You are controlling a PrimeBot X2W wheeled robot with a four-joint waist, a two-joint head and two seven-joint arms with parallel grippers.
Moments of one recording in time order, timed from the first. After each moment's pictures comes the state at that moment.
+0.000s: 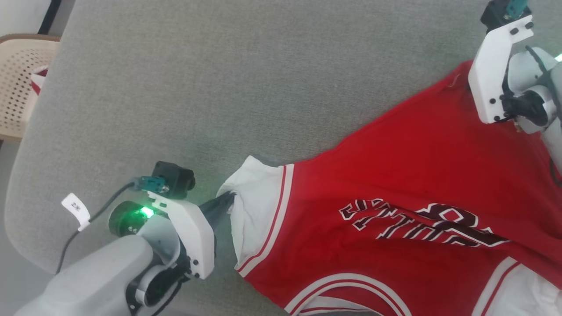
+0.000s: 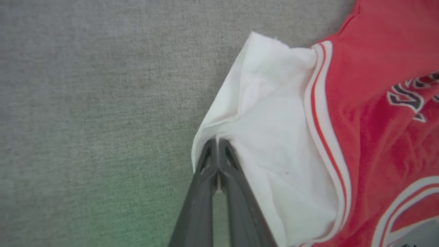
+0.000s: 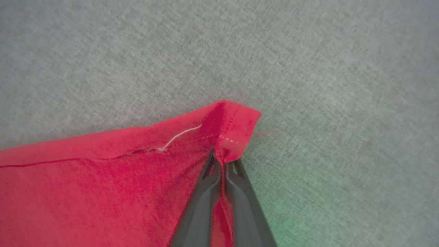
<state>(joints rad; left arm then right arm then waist) -0.66 0.68 -1.06 0.12 -1.15 0.18 0.06 -1.09 -0.47 0.63 0.80 0.63 0.13 0.81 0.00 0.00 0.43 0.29</state>
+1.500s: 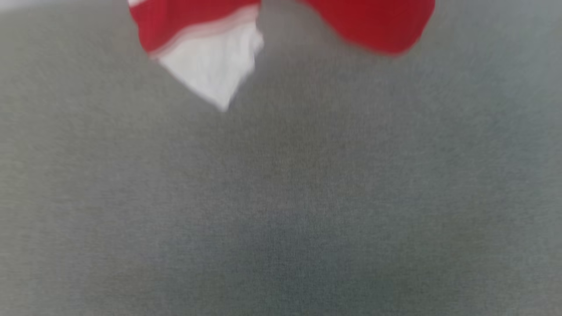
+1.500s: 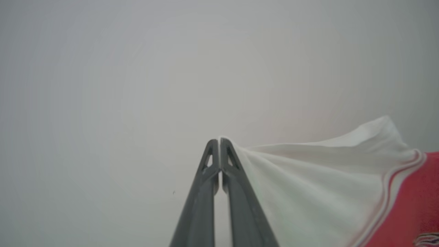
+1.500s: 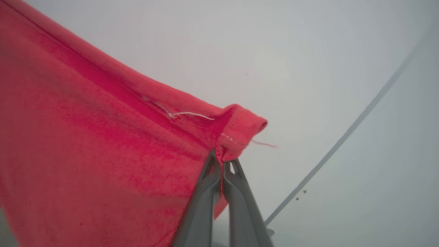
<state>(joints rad) -1.85 0.59 -0.86 0.85 -0.86 -0.02 0.02 -1.48 -0.45 0.45 0.80 0.39 0.13 0.17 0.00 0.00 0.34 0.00</state>
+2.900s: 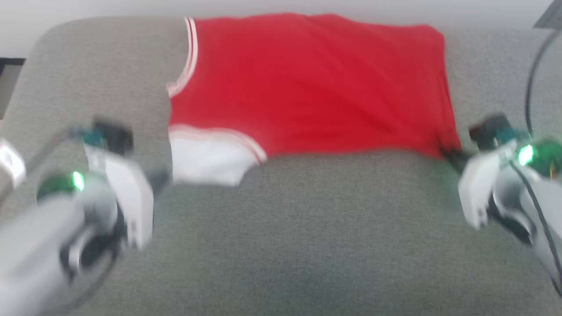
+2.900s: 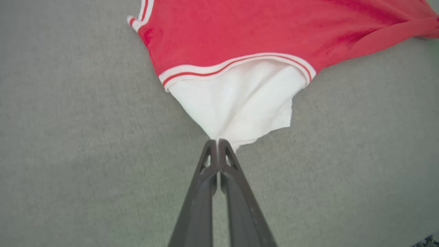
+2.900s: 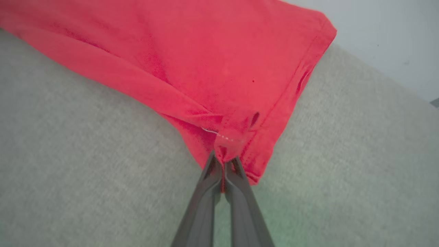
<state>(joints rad) -0.88 0.82 -1.09 0.26 -1.24 0.08 0.23 -0.78 -0.56 0.82 0.68 0.68 0.13 0.06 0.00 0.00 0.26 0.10</state>
